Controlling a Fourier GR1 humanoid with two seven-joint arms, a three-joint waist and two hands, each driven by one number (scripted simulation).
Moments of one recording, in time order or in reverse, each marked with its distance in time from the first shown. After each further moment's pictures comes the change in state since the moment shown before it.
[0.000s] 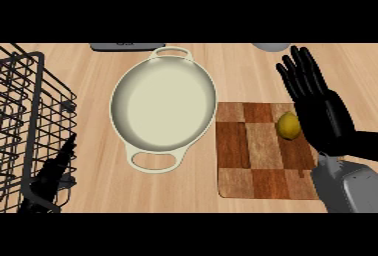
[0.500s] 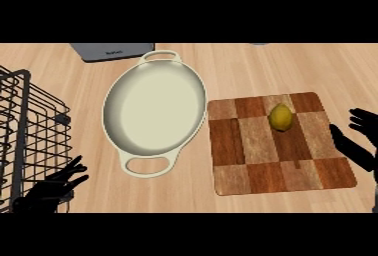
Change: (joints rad) left arm 0.140 -0.202 0.272 -0.025 0.183 -0.242 0.095; right arm 0.290 -0.183 -0.212 0.224 0.261 -0.370 0.123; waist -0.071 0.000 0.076
